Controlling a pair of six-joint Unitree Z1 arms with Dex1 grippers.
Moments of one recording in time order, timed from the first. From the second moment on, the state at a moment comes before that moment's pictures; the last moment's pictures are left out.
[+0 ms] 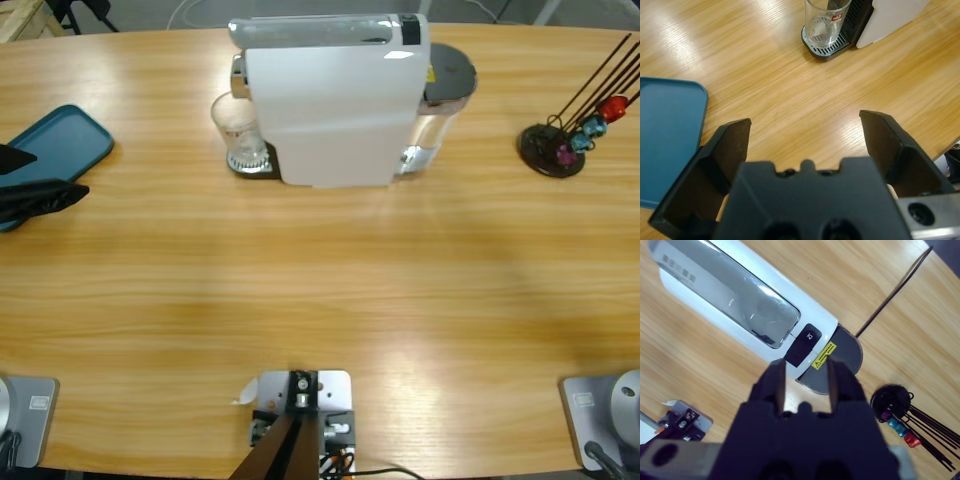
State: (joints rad) arm 0 -0.77 1.06 -0.74 0.43 0.07 -0.12; arm 1 0.63 2.05 -2.47 1.50 0.00 -0.03
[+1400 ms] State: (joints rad) arm 0 -0.77 1.06 -0.74 0.43 0.07 -0.12; arm 1 0.61 2.14 -2.50 1.51 0.00 -0.04
